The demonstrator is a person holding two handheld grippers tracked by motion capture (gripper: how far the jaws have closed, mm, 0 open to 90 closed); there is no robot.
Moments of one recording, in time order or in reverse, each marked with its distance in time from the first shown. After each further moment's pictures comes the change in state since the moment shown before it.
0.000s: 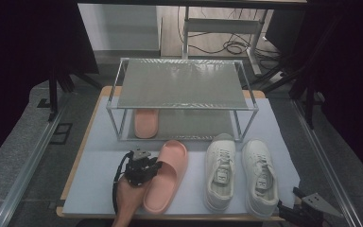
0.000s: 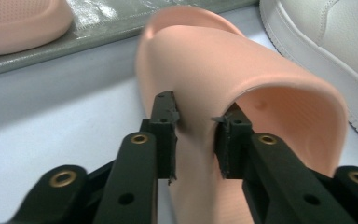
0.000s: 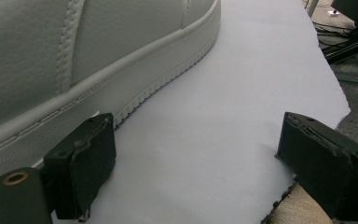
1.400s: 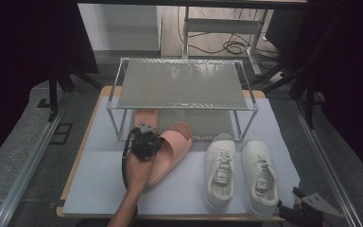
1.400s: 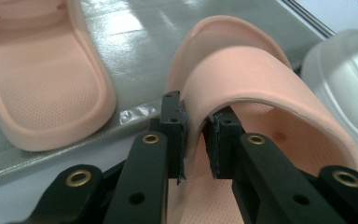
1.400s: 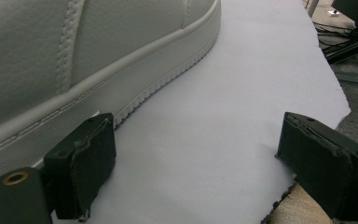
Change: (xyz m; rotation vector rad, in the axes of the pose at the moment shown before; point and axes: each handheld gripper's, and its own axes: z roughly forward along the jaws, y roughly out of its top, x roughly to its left) left arm 0.018 0.065 0.029 -0.044 0.109 -0.055; right arm 0.000 0.000 0.000 0.001 0.001 -0.001
